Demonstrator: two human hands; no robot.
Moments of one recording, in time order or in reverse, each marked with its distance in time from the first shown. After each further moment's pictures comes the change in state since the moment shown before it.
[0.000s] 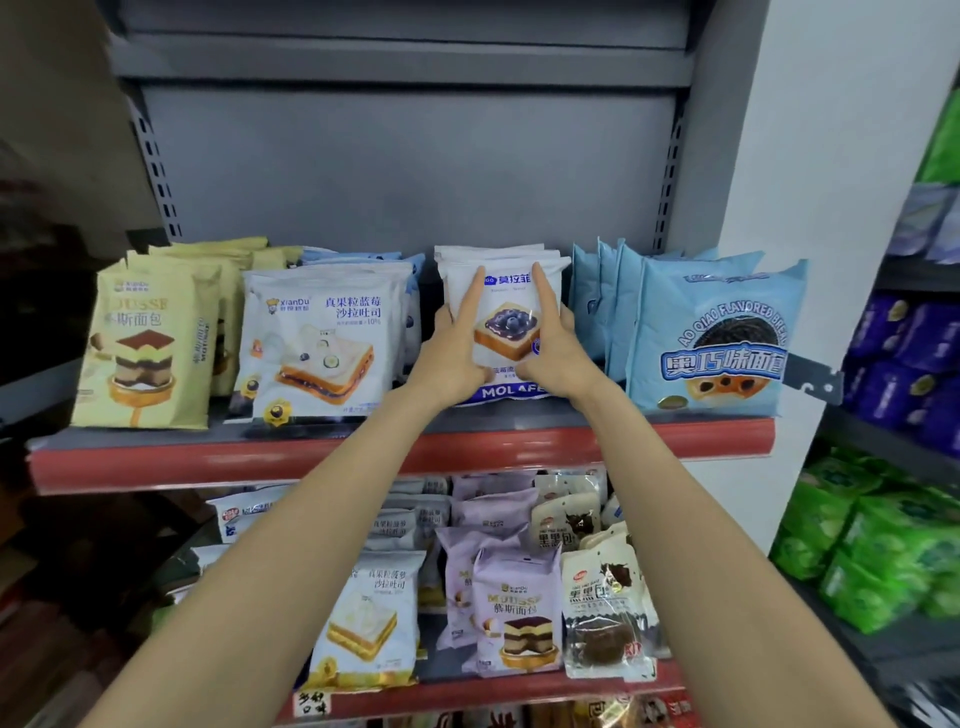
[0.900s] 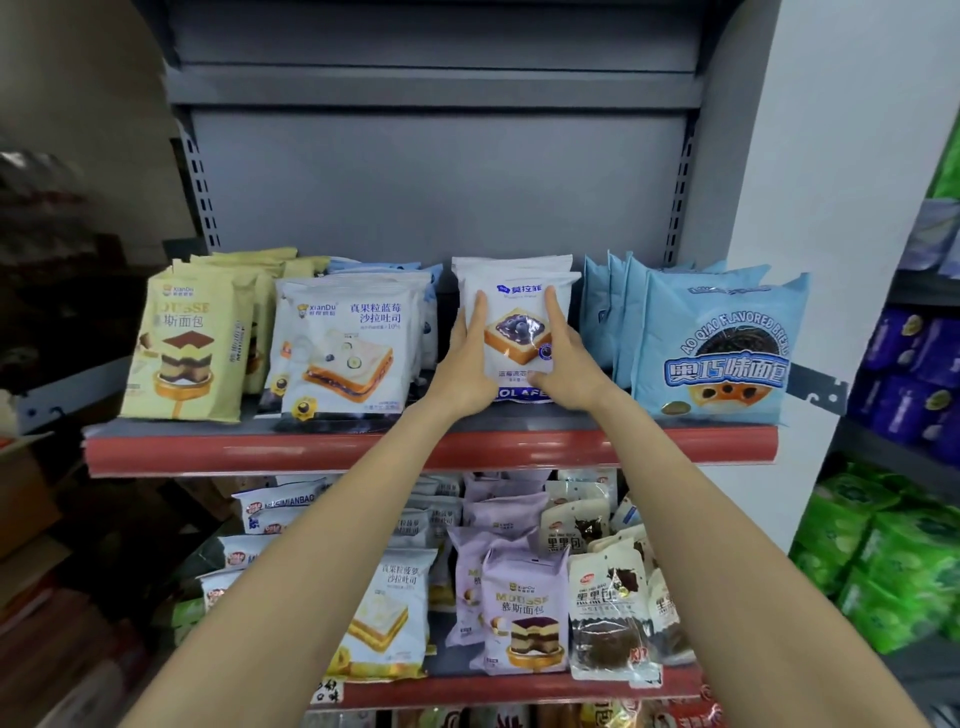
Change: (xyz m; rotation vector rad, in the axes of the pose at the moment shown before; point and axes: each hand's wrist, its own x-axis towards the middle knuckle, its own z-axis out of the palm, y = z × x) left_hand -0.007 -0.004 0.009 -0.010 -0.001 -0.023; right_hand -0.003 0.010 -0.002 -0.148 -0.072 -0.025
